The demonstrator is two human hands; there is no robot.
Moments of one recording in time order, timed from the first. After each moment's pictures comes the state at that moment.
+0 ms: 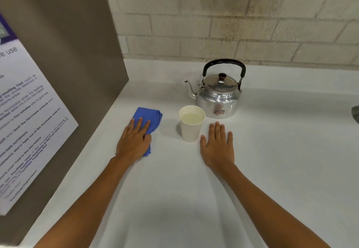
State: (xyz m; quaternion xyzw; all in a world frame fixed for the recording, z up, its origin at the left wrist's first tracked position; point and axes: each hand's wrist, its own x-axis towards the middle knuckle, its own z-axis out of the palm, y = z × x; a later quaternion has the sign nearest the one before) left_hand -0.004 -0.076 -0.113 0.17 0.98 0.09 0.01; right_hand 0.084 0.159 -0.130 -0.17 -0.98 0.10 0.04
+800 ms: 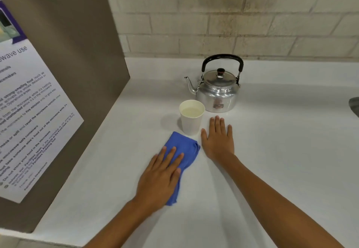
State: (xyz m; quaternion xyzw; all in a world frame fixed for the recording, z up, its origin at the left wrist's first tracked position) left_hand 0.133 -0.053 -0.114 0.32 0.94 0.09 -0.04; right_hand 0.083 0.163 -0.132 -0.17 -0.98 0.09 0.02
